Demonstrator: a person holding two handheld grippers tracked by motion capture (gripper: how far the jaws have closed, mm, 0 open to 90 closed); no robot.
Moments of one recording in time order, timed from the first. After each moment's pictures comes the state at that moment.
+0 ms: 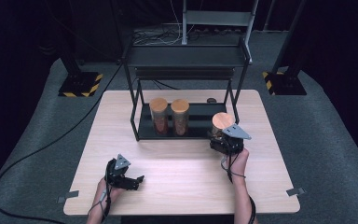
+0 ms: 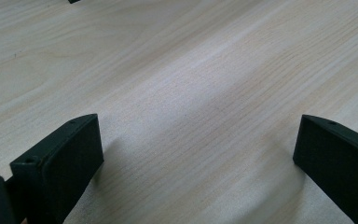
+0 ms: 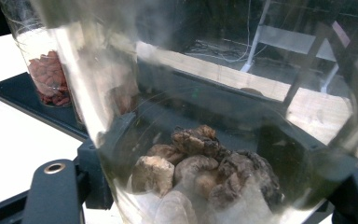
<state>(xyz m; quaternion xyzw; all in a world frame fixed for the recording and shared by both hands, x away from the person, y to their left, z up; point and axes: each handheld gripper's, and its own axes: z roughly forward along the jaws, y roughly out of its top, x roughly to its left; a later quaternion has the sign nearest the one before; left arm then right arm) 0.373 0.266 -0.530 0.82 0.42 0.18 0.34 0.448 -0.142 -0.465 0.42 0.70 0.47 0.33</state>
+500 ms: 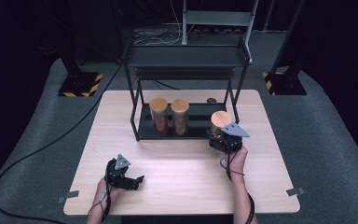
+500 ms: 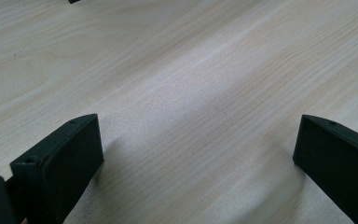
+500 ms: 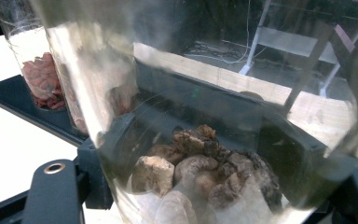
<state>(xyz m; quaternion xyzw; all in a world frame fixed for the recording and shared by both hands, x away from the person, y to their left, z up) 0.373 0.266 -0.530 0.82 0.42 0.18 0.34 0.456 -0.138 -0.466 0.42 0.70 0.47 0.34</state>
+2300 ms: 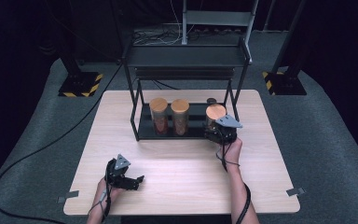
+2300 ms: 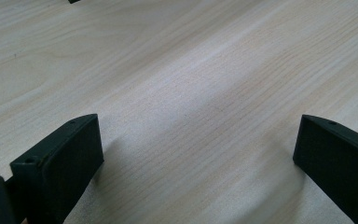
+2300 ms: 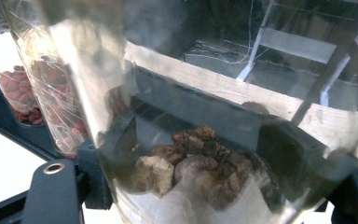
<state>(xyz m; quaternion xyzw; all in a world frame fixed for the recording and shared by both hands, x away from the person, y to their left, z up) 0.373 0.266 -0.530 0.82 0.42 0.18 0.34 0.488 -0.126 -0.464 0.41 0.71 0.46 0.34</state>
